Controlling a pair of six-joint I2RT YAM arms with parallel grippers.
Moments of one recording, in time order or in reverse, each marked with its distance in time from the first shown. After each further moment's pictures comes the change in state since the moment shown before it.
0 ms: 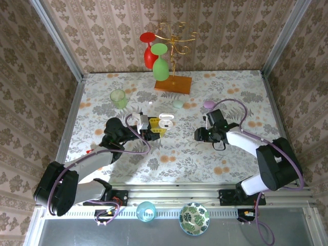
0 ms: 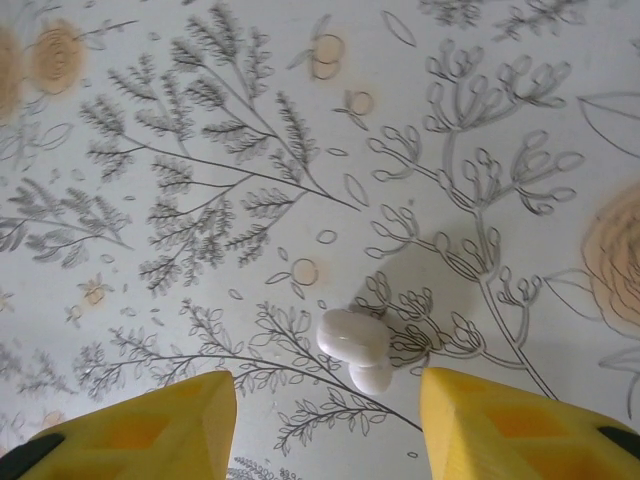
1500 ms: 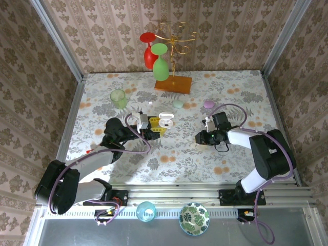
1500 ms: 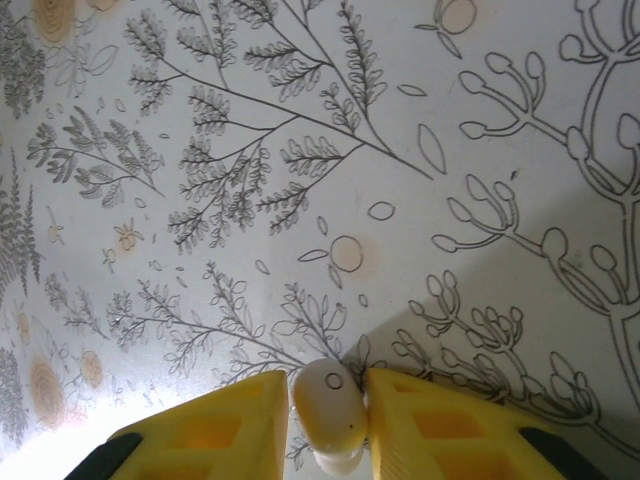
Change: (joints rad) left arm 0.000 0.019 0.000 0.051 0.000 -0.034; right arm -0.093 0.119 -0.082 0.178 -0.300 -0.082
